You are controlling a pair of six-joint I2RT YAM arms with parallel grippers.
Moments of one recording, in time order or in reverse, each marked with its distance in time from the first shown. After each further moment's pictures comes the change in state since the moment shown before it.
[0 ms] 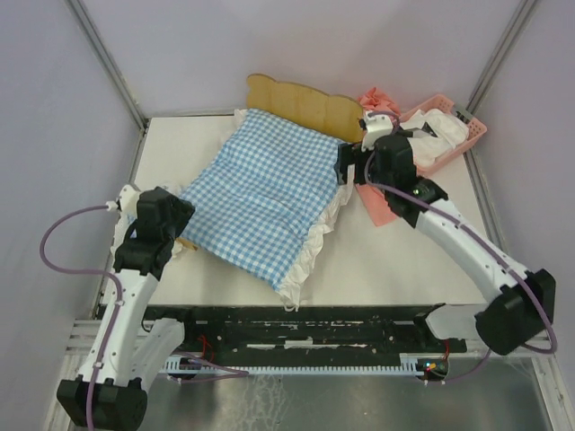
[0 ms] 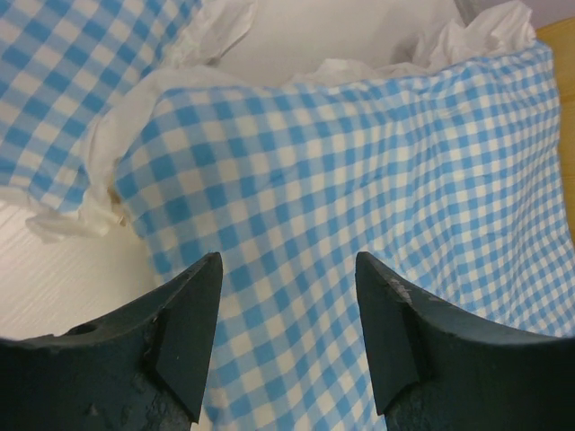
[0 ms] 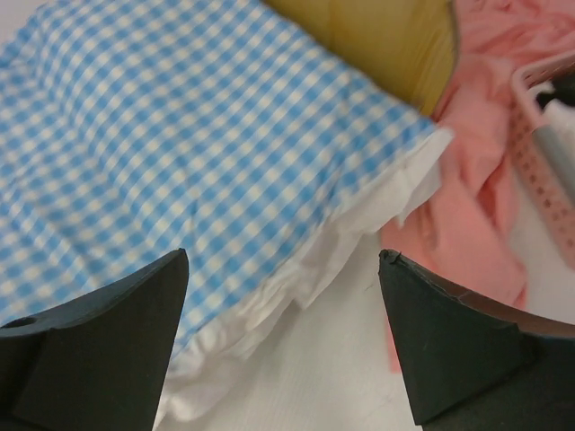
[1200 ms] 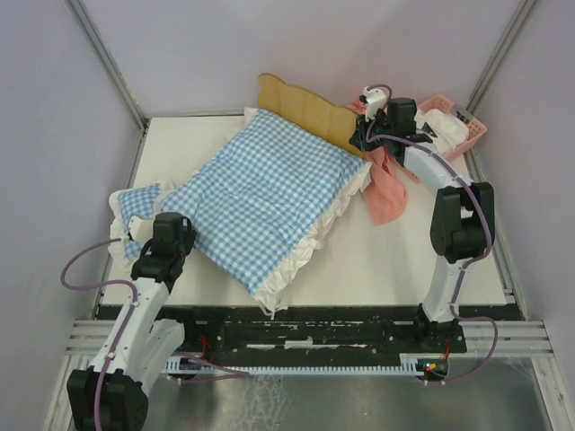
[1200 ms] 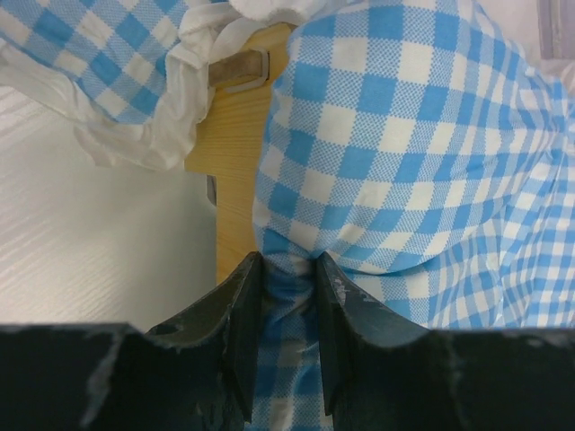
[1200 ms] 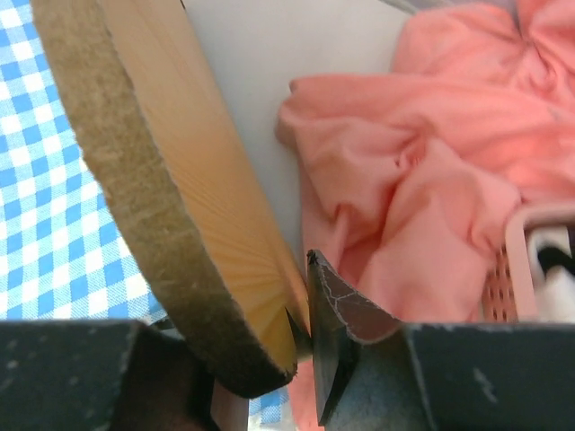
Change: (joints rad) left arm 0.003 -0.078 -0.353 0.132 -0.020 -0.266; right arm -0.384 0.769 0.557 0.087 -0.563 -0.356
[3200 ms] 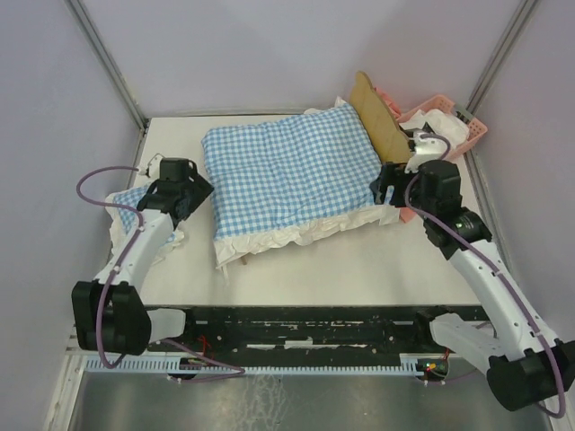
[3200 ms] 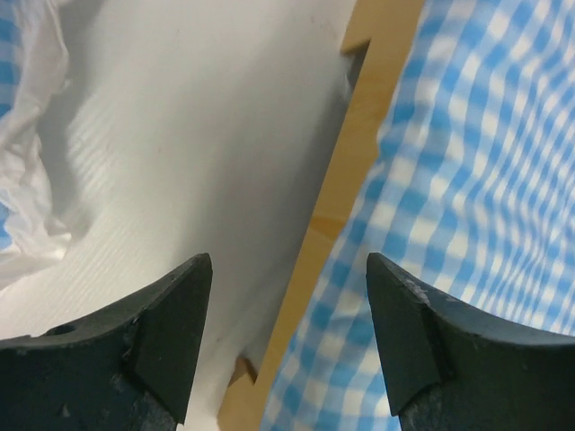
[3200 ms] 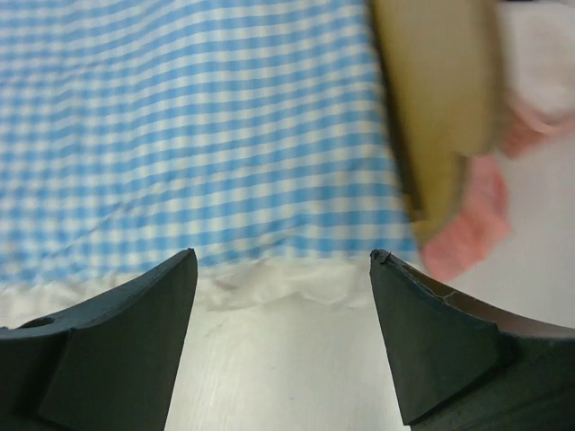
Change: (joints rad) left arm 0.005 0.553 0.507 0.007 0.093 0.326; right arm 0.050 -1.003 -0.660 -0.260 0.442 0.398
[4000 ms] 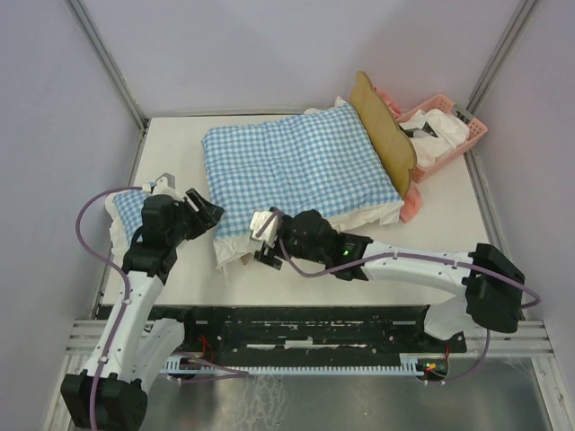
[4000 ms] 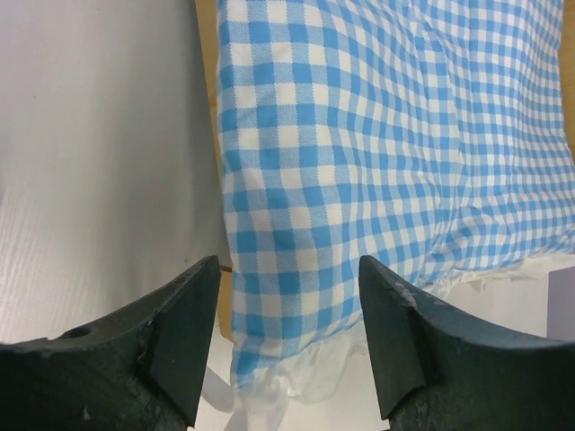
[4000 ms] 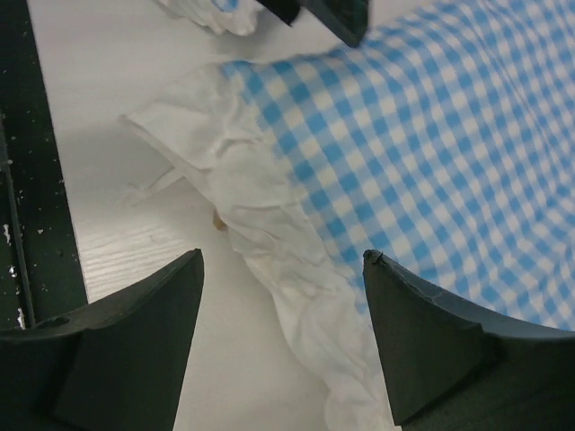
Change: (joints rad) left arm -0.006 -0.515 -0.326 0.060 0.412 0.230; right arm 0.873 0.429 -0.005 0.510 -0.052 -0.475
